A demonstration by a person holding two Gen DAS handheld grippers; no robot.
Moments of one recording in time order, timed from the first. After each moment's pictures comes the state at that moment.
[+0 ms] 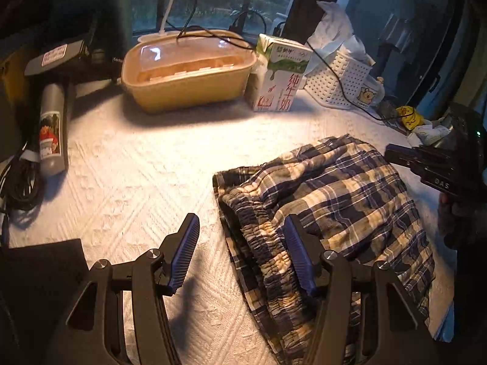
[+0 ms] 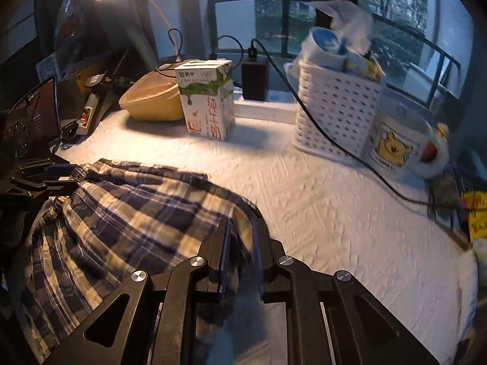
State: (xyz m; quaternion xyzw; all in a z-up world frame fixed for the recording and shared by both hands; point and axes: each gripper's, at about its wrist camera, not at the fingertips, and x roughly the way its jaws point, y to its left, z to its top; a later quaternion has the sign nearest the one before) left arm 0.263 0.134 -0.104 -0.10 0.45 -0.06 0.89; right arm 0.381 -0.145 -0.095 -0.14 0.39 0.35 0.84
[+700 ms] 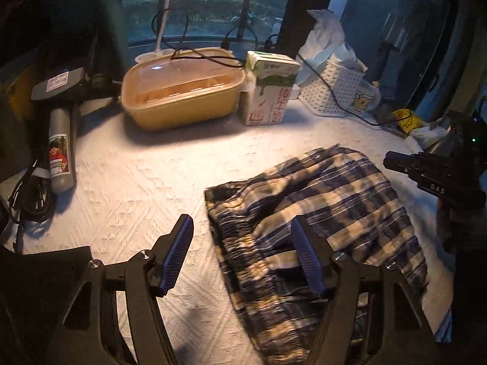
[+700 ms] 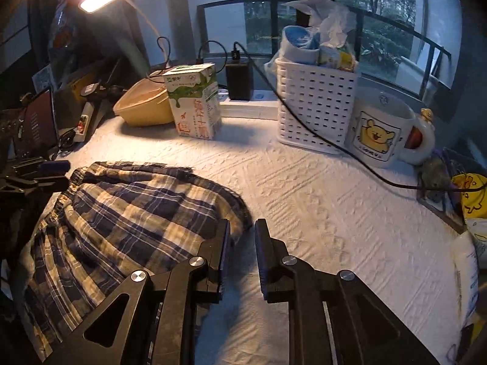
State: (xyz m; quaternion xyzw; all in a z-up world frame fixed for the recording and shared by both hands) left arm 0.263 0.119 -0.081 -0.08 0.44 -0.05 0.89; right arm 0.380 -0.170 -0.092 -0.13 0.39 0.33 0.85
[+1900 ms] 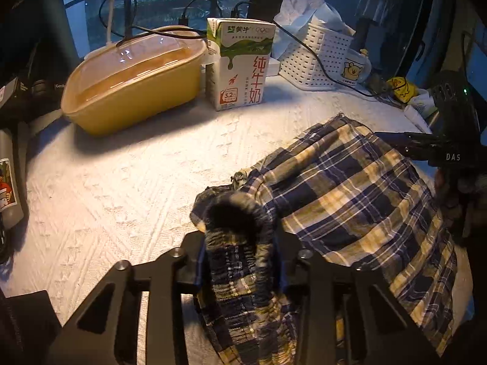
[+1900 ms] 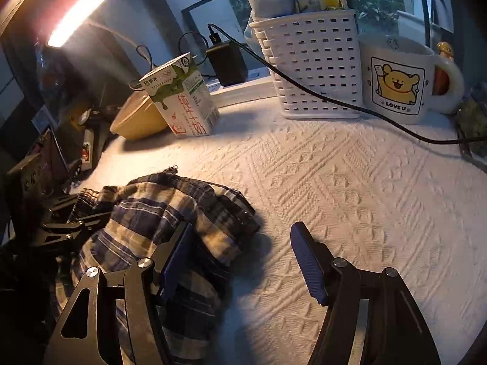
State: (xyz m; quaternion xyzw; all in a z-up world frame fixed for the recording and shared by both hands) left arm 0.307 0.093 -0.122 -0.02 0.45 -0.10 0.89; right arm 0.416 -0.171 -0.124 -0.01 0.45 0.37 0.81
